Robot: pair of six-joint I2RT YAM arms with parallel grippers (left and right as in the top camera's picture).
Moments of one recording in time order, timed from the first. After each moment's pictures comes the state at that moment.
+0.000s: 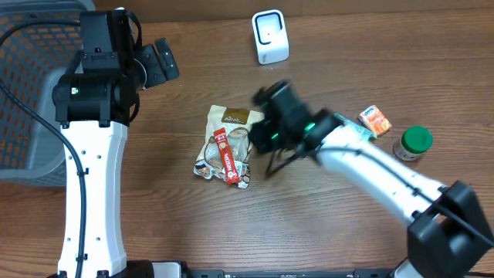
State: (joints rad) left arm 0.00 1.53 1.80 -1.08 -0.14 -0.30; right arm 0.75 1.76 1.35 -0.56 -0.21 0.43
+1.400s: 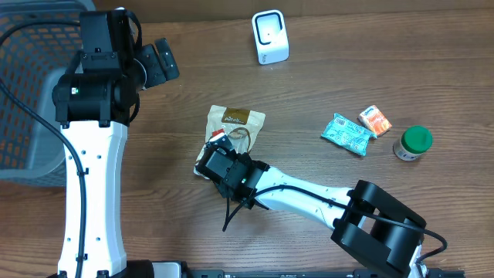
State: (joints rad) left arm 0.00 1.53 1.80 -1.08 -0.14 -0.30; right arm 1.06 2.01 1.35 -0.42 0.25 0.44
